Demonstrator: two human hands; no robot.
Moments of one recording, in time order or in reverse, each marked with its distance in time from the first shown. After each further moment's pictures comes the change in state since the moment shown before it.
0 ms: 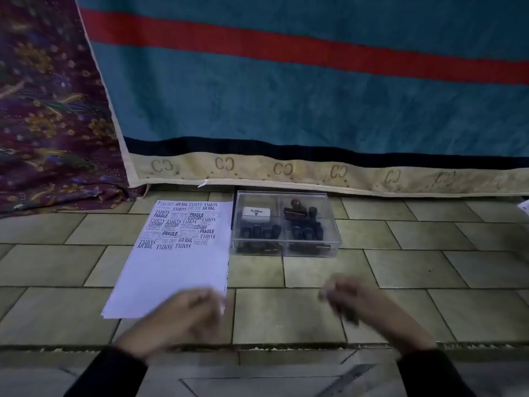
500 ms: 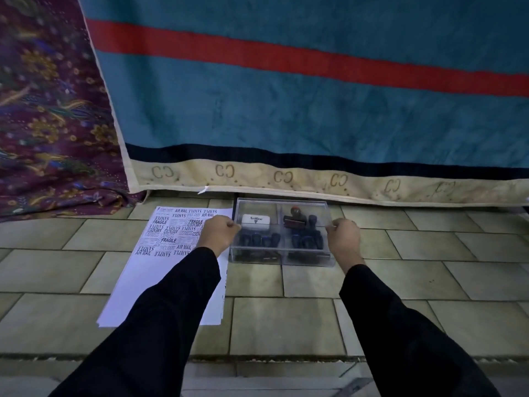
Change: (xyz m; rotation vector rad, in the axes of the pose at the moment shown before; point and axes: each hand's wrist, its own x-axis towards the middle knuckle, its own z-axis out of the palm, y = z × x) left_hand 0.162 0.051 -0.026 0.369 0.543 0.097; right_hand 0.152 -0.013 -0.044 -0.433 0.795 0.150
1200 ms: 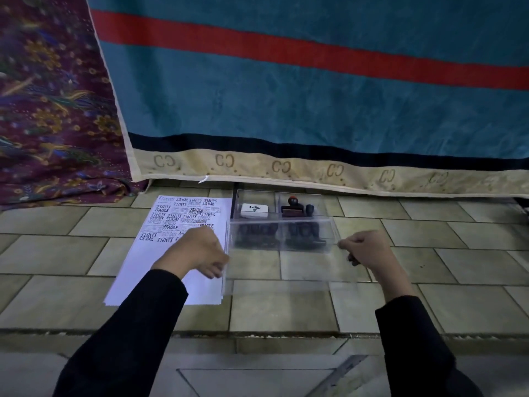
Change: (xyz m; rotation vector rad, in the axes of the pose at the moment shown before) left_hand -0.084 0.007 -0.043 0.051 -0.355 -0.199; right_hand -0.054 0.047 -0.055 0.321 -0.214 0.069
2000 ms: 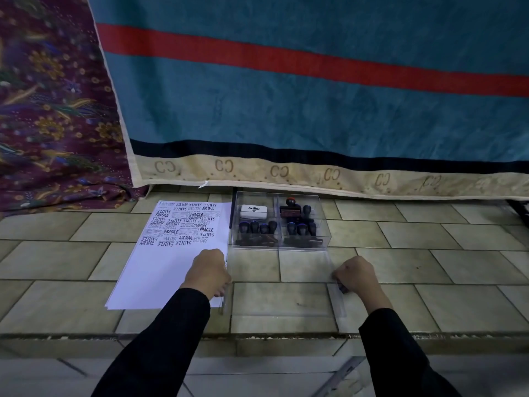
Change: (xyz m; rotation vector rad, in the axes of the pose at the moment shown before) left_hand 0.016 -0.028 0.048 0.098 0.162 -0.020; right_hand -0.013 0.028 0.032 -0.255 -0.084 0.242
